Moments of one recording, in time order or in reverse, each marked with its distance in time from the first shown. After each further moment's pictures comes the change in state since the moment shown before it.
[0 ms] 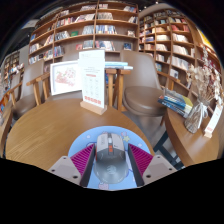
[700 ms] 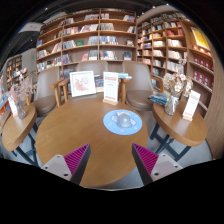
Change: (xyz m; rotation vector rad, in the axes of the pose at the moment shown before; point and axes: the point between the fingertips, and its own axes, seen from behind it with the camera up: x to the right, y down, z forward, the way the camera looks) arm -0.059 0.074 -0.272 0.056 -0.012 0.024
